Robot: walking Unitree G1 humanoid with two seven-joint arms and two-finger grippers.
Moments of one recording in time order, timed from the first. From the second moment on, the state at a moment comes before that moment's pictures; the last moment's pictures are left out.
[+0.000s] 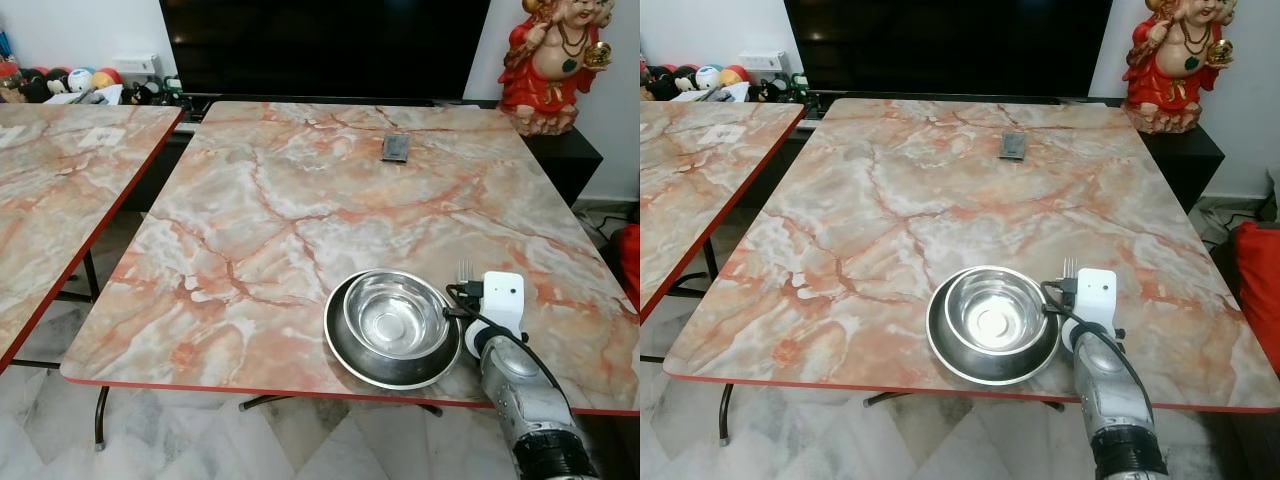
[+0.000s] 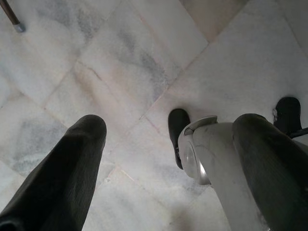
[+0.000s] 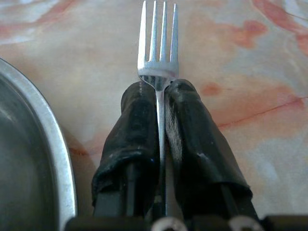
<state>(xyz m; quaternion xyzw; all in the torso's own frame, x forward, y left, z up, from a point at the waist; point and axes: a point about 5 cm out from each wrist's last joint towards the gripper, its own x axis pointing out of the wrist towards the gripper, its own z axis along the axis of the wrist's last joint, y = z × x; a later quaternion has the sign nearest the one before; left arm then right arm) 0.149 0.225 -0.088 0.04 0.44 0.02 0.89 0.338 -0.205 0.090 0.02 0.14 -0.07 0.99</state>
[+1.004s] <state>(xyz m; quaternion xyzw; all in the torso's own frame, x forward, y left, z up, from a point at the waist) 0.149 0.226 -0.088 0.04 0.44 0.02 0.89 0.339 -0.204 0.090 0.01 0.14 -0.07 0.99</state>
